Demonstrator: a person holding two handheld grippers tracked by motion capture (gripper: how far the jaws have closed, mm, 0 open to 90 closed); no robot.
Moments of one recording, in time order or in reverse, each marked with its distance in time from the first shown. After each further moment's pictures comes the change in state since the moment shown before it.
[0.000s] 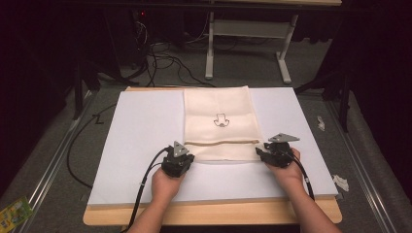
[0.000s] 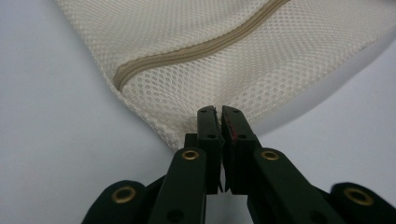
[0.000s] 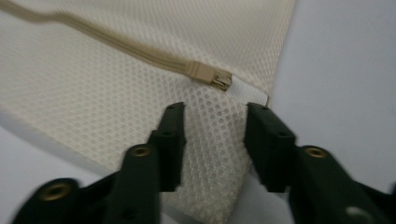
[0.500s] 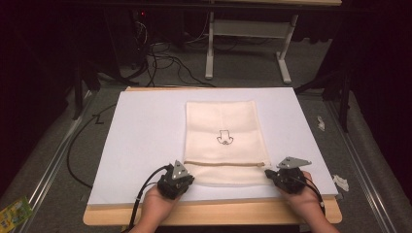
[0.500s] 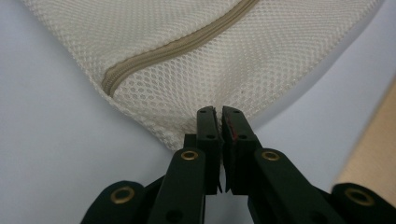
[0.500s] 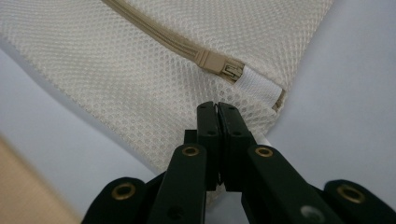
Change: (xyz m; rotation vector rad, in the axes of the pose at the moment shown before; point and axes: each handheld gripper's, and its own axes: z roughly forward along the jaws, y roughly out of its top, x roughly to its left) left arm -0.039 -0.033 -0.049 0.098 -0.108 0.144; right arm 0.019 -0.053 -0.061 0.060 0.141 -0.118
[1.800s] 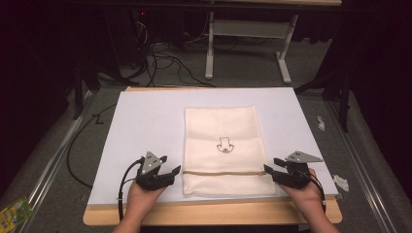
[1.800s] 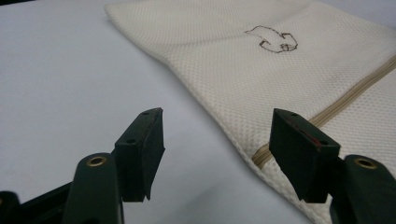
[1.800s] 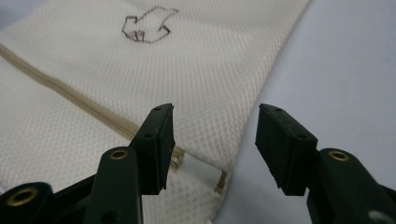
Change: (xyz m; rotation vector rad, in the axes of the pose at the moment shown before) left arm 0.052 -0.011 -0.027 -0.278 0.127 -0.135; right arm -0.013 0.009 -0.009 -0.147 -0.018 0.141
